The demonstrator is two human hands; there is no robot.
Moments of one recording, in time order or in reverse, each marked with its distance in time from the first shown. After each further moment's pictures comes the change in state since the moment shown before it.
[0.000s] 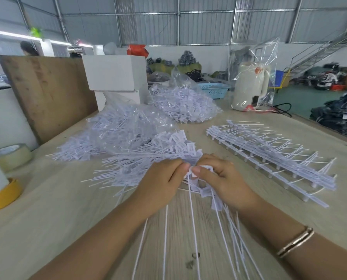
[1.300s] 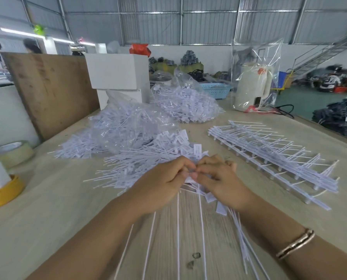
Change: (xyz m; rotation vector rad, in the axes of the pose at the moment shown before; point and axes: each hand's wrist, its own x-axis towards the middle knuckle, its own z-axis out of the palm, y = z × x) left_hand -0.004 -0.005 -0.012 -0.047 -0.253 -0.094; right_hand 0.003 0.007 0.001 -0.282 -0.134 0.095
